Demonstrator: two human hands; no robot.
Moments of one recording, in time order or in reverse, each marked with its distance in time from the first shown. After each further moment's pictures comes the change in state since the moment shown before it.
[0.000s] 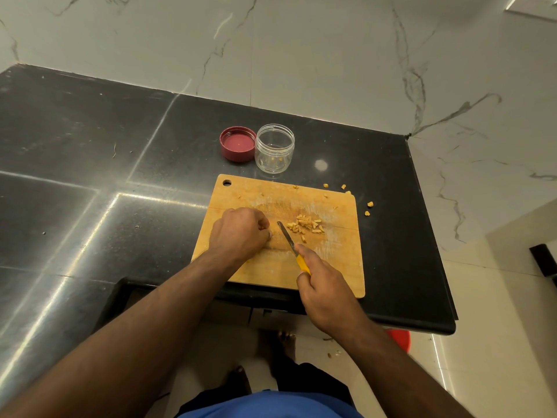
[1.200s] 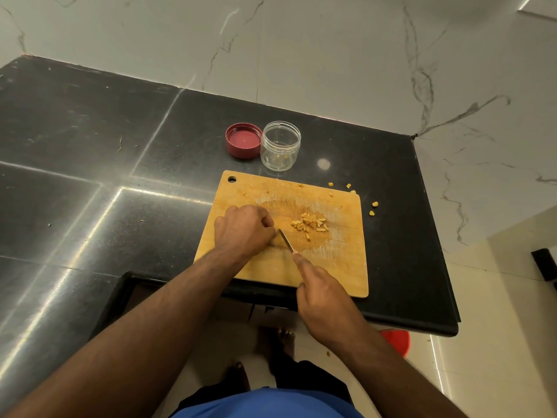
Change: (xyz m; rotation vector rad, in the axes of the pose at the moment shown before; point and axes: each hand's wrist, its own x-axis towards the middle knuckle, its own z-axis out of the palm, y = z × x) left_hand -0.002 -0.001 0.004 -0.022 0.044 -0.058; right_hand -0.012 -0.003 0.011 -0.157 -0.043 -0.047
